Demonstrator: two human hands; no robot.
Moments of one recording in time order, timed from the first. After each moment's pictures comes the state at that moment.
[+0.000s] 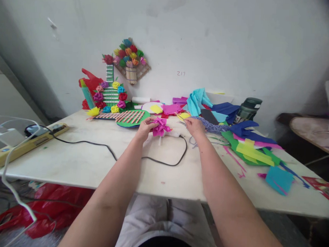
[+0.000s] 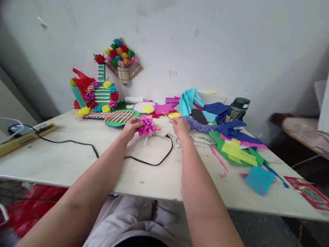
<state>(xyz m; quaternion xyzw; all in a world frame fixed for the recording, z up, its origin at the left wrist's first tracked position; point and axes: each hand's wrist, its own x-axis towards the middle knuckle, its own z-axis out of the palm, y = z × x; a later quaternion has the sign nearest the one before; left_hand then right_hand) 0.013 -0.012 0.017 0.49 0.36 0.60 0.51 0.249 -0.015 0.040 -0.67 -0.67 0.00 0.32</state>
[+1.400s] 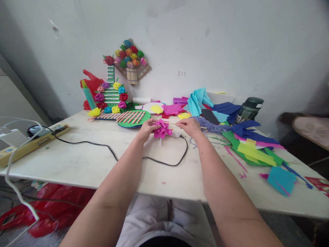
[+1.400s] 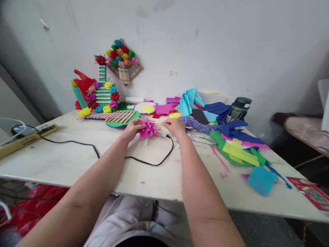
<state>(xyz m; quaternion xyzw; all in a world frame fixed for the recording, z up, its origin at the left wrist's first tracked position) 0.012 -0.010 0.012 0.53 0.35 0.57 0.52 0.232 -0.025 0.052 -0.56 -0.76 0.05 0.33</state>
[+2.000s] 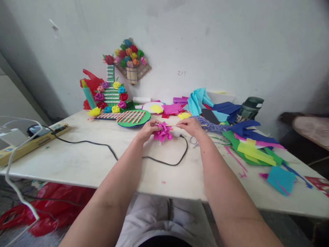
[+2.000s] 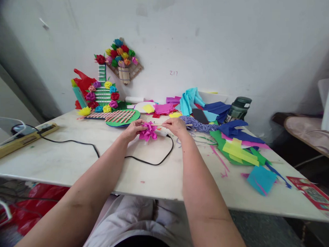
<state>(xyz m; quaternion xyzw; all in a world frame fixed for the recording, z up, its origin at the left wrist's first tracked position) 0.012 -0.016 0.018 0.56 0.34 0.51 0.55 0.237 -0.026 0.054 -0.53 -0.78 0.07 0.32</state>
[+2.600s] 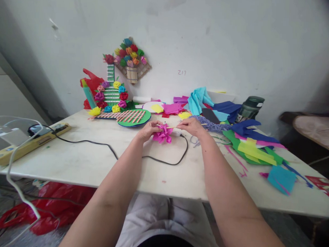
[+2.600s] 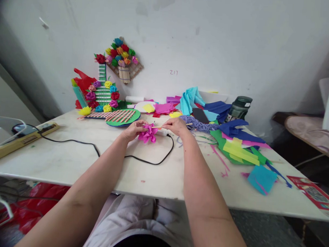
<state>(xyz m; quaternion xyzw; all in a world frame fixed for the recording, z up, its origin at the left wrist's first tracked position) 0.013 -0.021 0.021 0.57 0.33 0.47 0.58 0.245 -0.023 0.052 -0.50 -0.80 0.11 0.31</state>
